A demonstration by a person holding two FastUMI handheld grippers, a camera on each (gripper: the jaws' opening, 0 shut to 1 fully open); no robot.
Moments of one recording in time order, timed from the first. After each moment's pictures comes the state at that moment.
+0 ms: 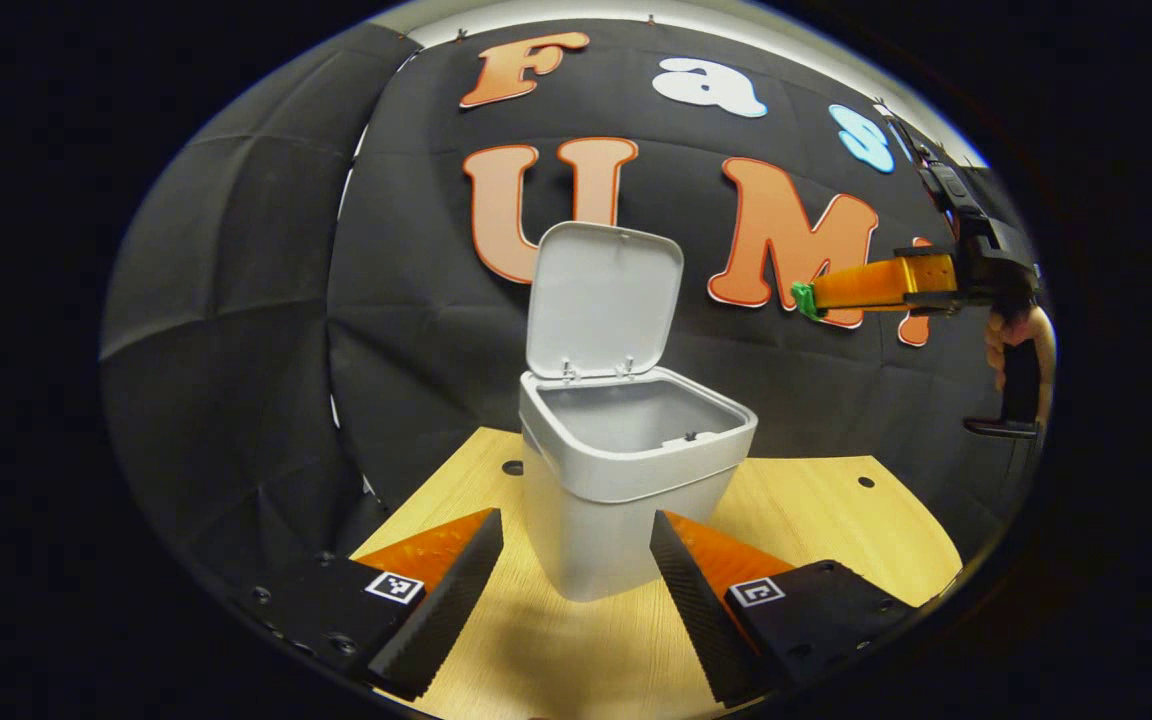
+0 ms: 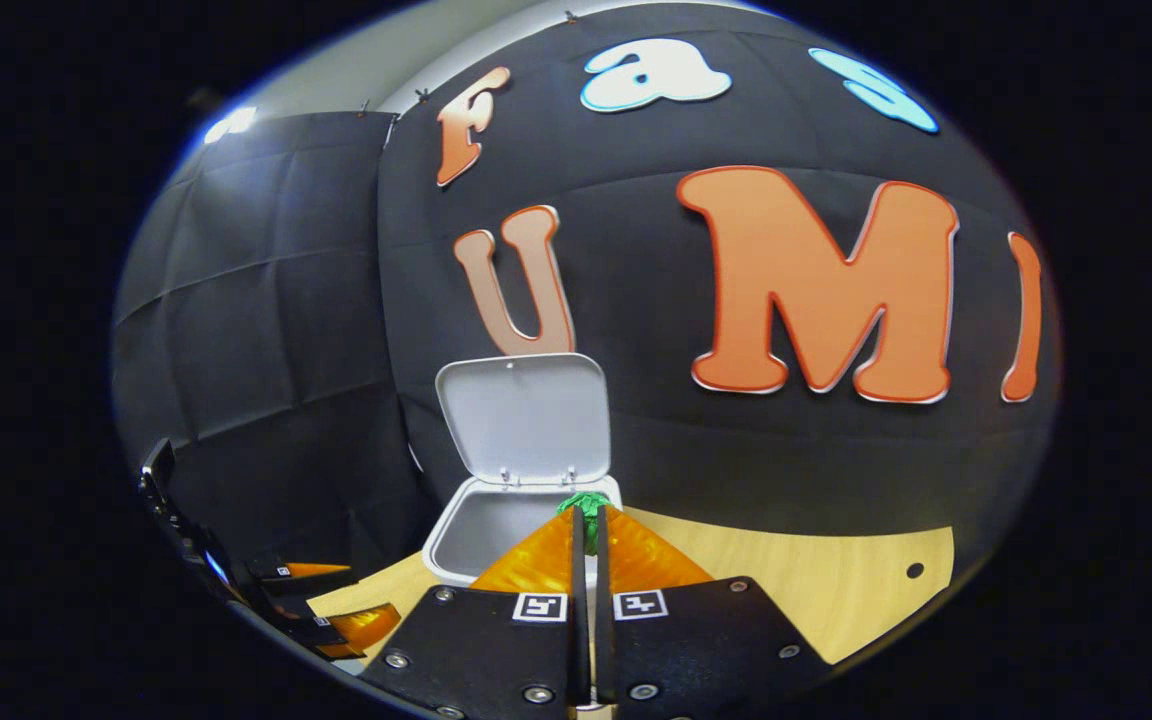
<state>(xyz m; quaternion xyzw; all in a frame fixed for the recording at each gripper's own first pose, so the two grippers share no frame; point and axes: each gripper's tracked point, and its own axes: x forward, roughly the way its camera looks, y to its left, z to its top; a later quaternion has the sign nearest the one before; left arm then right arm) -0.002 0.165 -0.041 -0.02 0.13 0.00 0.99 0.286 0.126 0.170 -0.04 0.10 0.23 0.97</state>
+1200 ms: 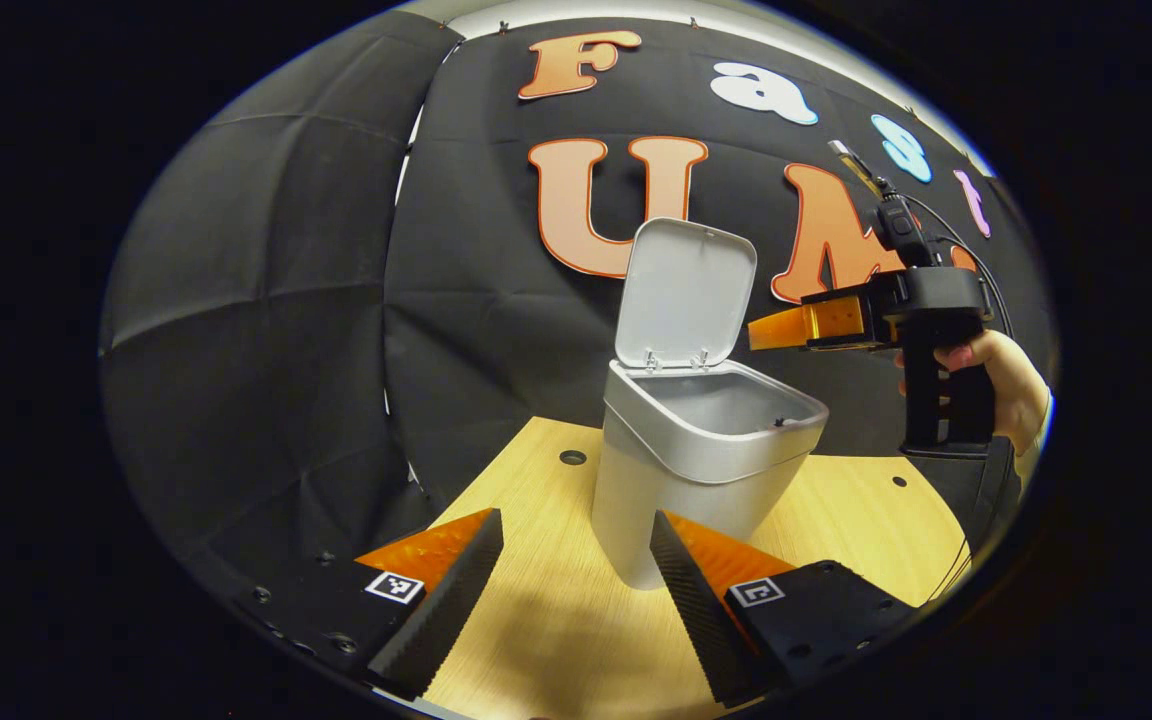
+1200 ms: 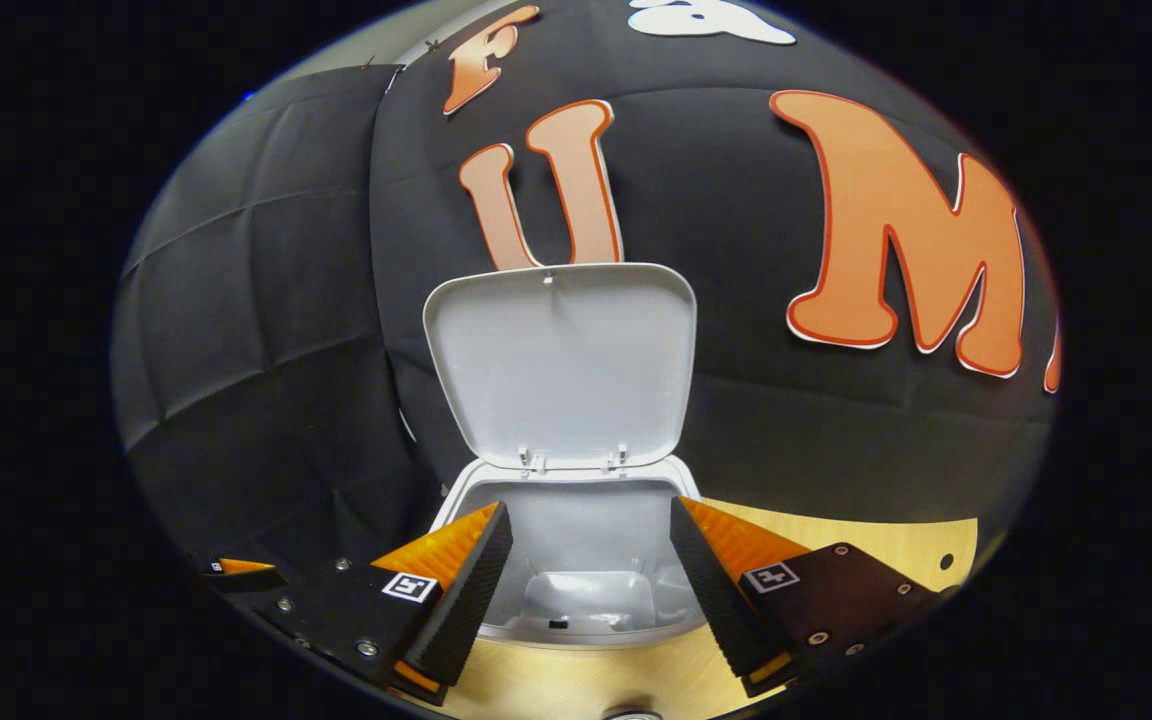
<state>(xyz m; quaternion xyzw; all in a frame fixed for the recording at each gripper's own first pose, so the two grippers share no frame) -0.015 0.234 -0.048 -0.02 0.14 0.04 0.99 0.336 0.183 0.113 -0.06 0.15 0.20 0.96</state>
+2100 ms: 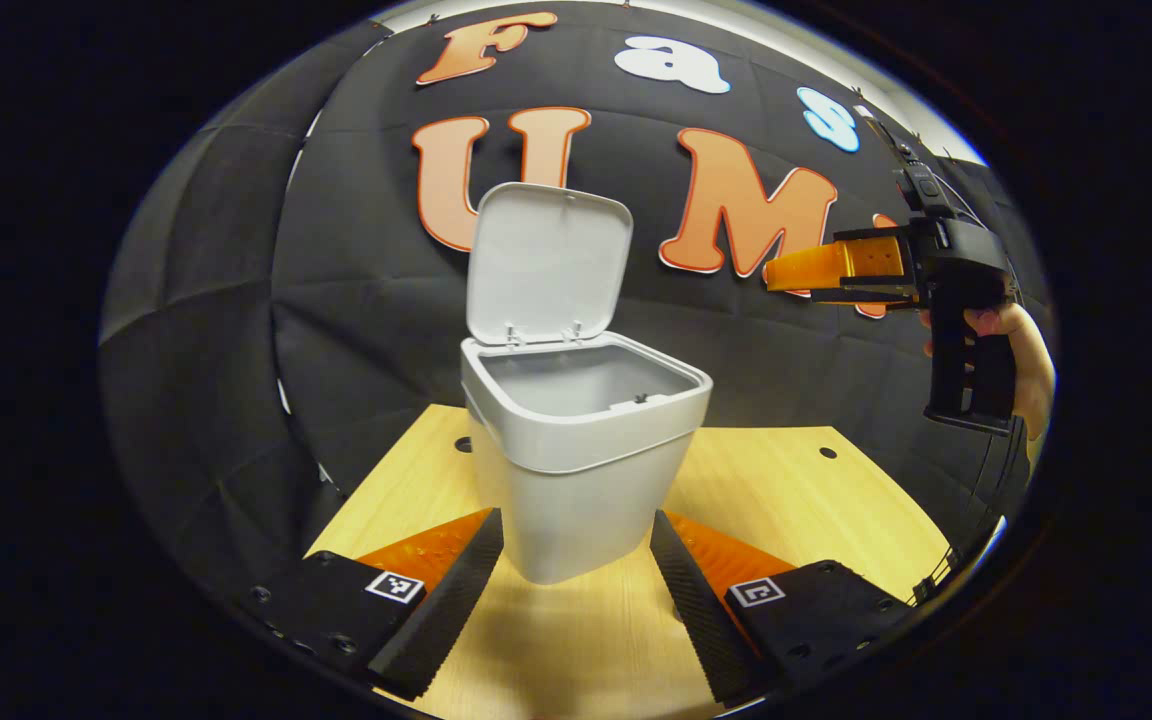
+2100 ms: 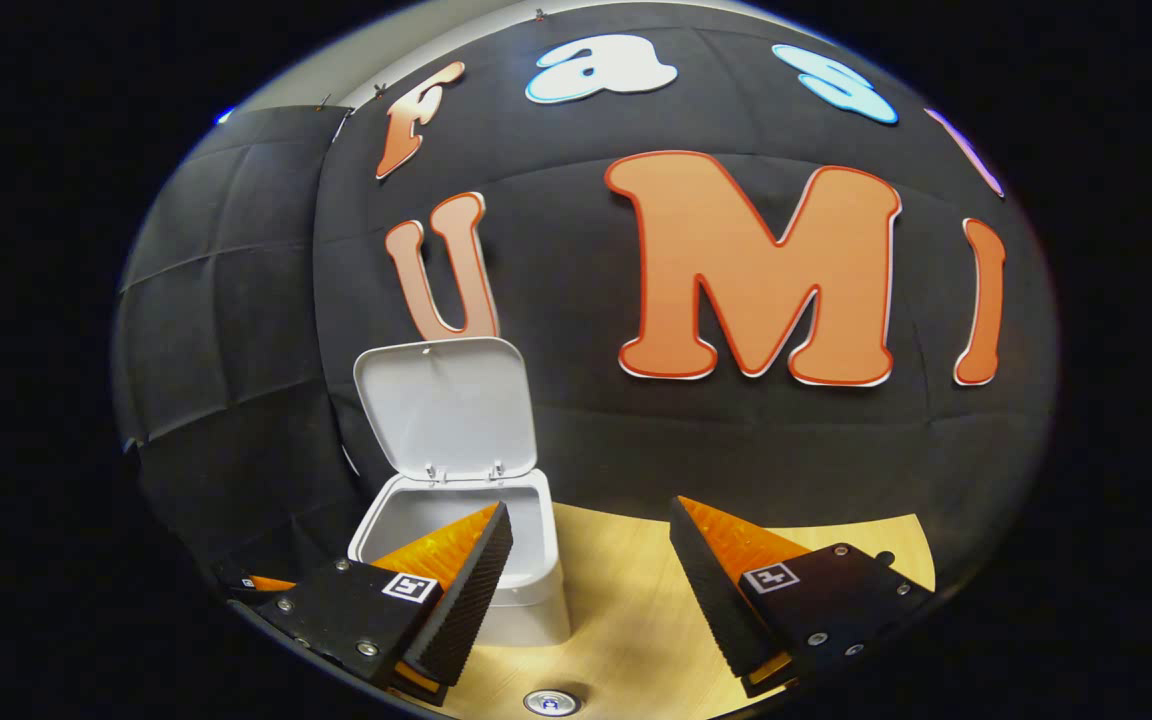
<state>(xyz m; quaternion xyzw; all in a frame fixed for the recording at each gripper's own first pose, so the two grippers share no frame) 0.004 0.111 -0.069 0.00 0.17 -0.10 0.98 0.287 0.037 0.162 -0.03 0.09 0.10 0.99</state>
